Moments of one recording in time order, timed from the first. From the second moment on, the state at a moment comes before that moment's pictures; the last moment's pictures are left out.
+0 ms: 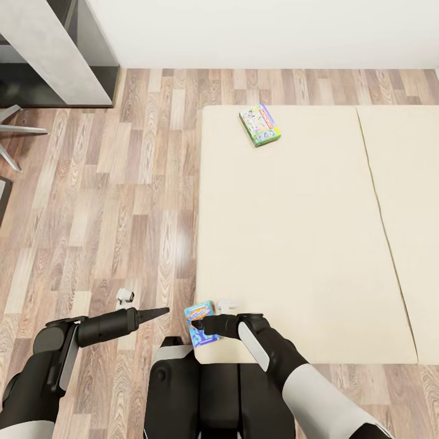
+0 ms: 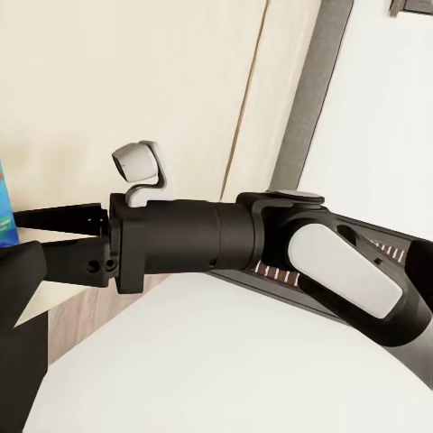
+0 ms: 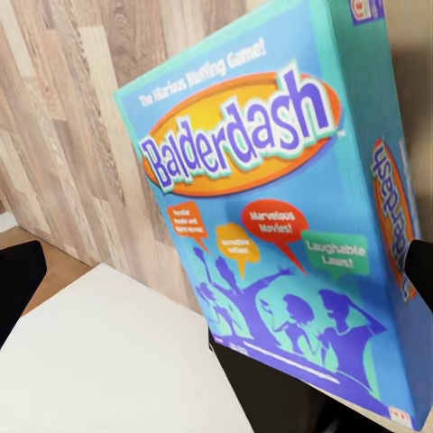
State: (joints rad) left arm -0.44 0.09 0.30 -1.34 0.00 1.01 -1.43; right arm -0.72 0.17 0.44 -0.70 -0.50 0.53 0.17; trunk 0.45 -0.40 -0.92
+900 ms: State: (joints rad) left arm -0.44 0.09 0.30 -1.34 0.00 1.01 -1.43; right arm -0.72 0.17 0.44 -0.70 -0.50 0.53 0.17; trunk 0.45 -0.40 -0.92
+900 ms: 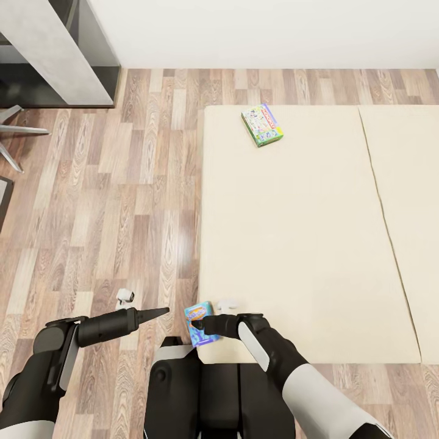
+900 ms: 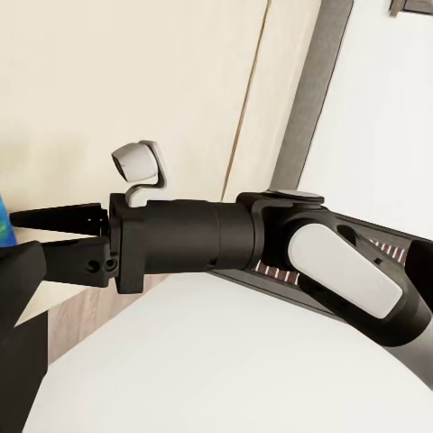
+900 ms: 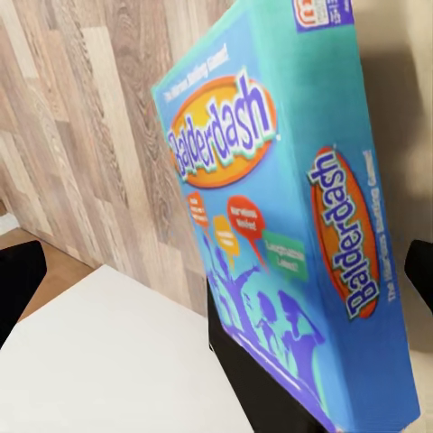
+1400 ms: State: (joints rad) left arm -0.44 0.09 0.30 -1.34 0.00 1.01 -1.43; right arm -0.72 0.17 0.44 -0.70 -0.50 0.53 0.17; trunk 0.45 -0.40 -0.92
